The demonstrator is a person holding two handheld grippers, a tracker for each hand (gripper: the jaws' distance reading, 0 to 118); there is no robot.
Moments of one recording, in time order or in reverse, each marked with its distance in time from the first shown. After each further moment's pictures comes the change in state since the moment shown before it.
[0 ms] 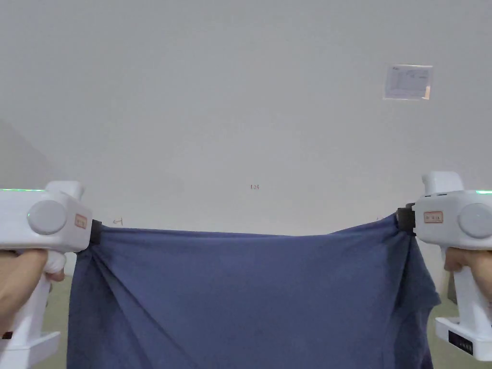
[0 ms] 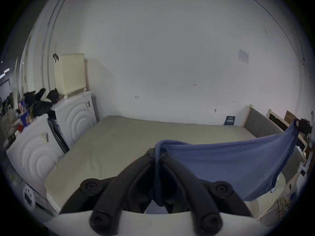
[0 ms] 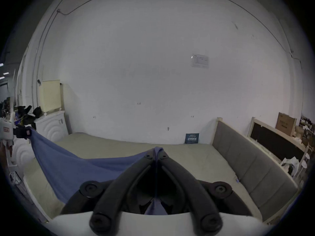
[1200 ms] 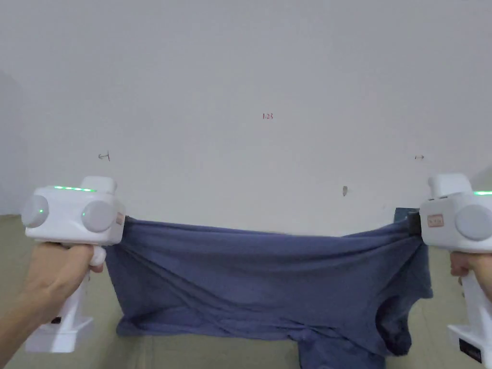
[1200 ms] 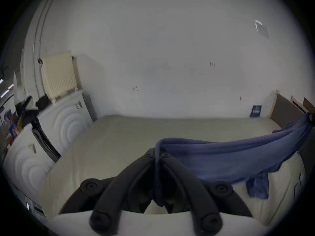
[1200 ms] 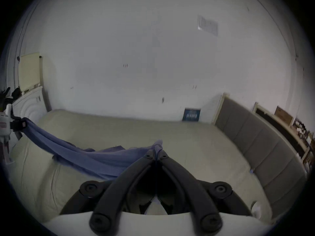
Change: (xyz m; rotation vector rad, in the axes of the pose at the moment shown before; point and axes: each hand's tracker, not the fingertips) left arm 0.055 -0.089 -0.270 -0.164 0.062 -0.068; right arm -0.006 -0.136 -0.217 -0.241 -0.076 0.023
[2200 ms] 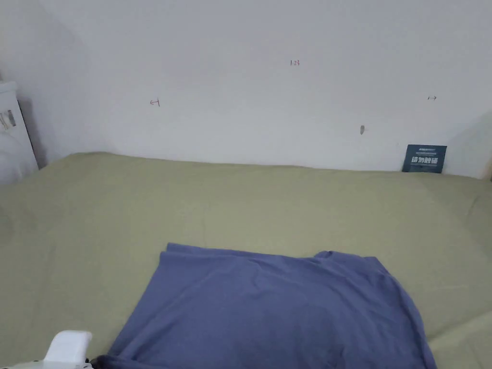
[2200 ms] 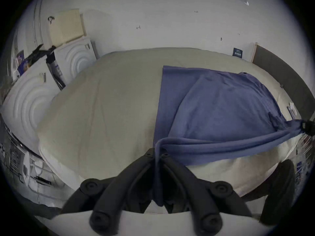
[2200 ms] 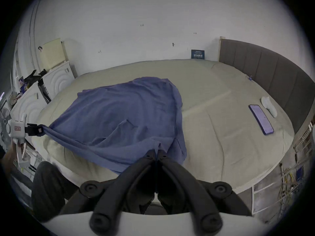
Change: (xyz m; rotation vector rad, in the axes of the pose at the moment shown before) left arm -0.119 -0.376 0.232 -0.290 -0.102 0.009; right arm 0.003 -0.359 0.294 -0.258 0.158 -0.095
